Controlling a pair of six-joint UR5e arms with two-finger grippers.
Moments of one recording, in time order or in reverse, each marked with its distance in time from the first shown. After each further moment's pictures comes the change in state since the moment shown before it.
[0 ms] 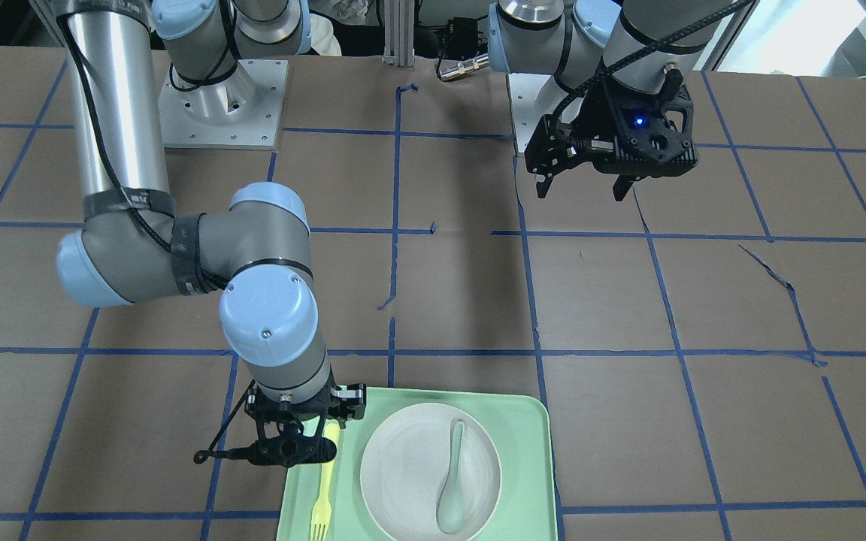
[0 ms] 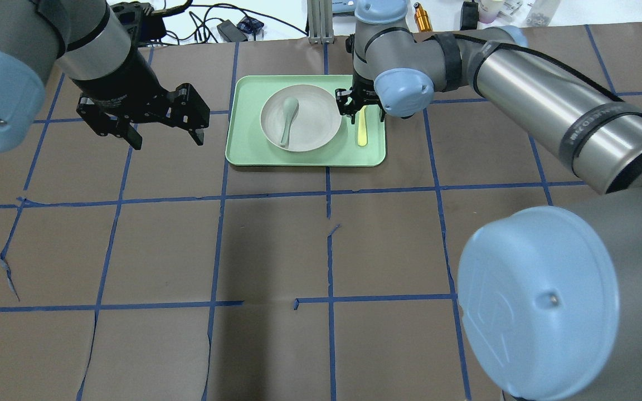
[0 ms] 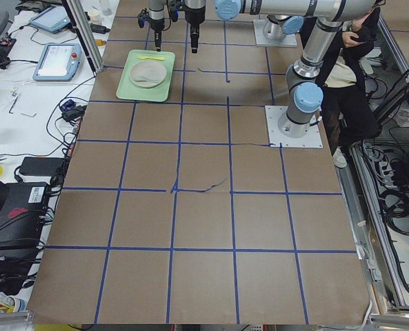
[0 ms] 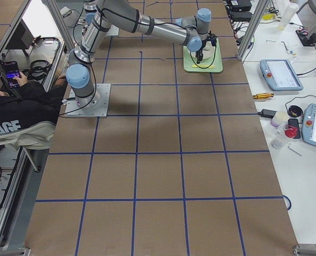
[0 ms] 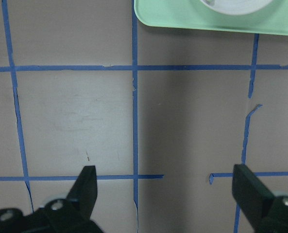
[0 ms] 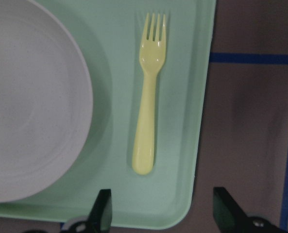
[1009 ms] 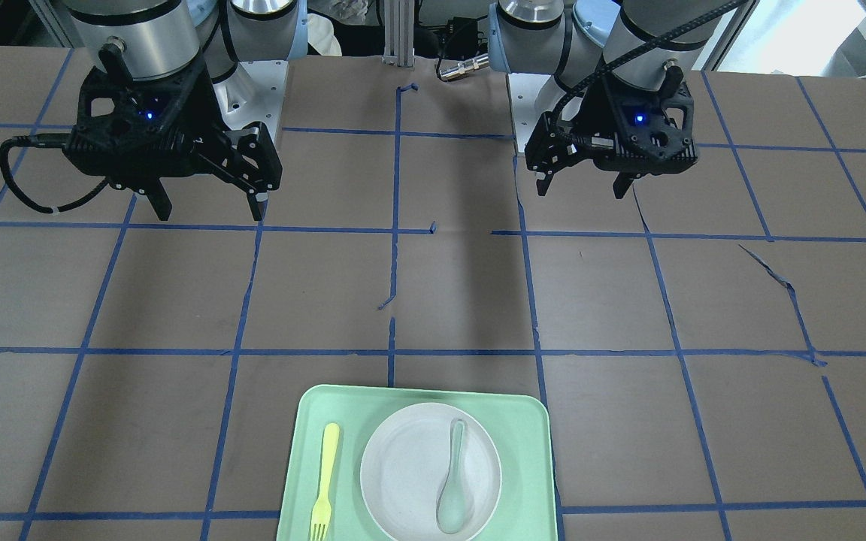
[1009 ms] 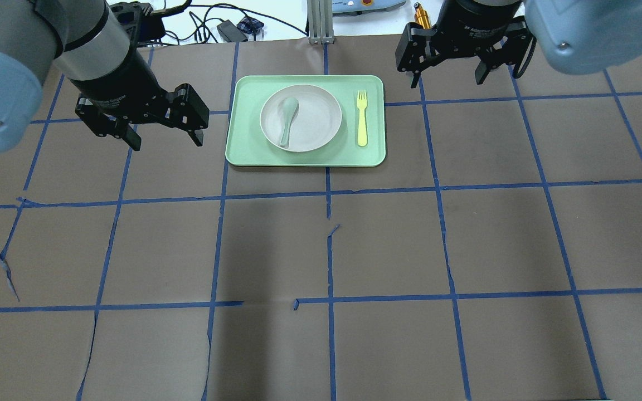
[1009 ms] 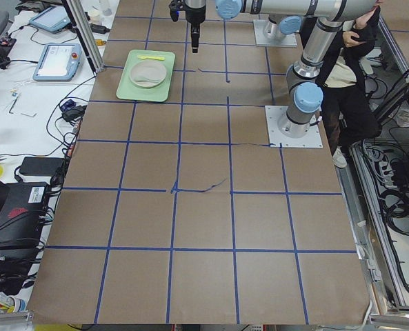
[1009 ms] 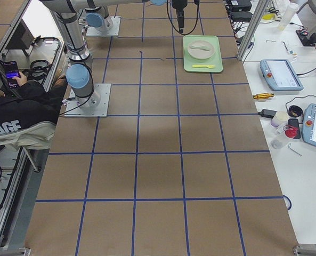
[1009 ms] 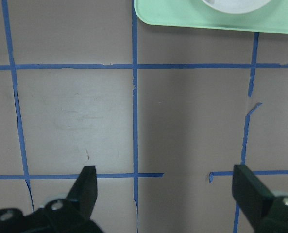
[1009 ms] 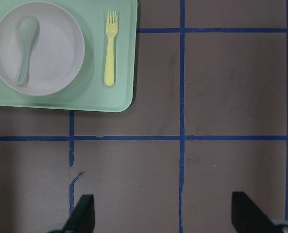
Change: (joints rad) left arm 0.000 0.002 0.002 -0.007 0.000 -0.001; right arm -0.076 -0.502 0.073 0.347 -0.004 -0.052
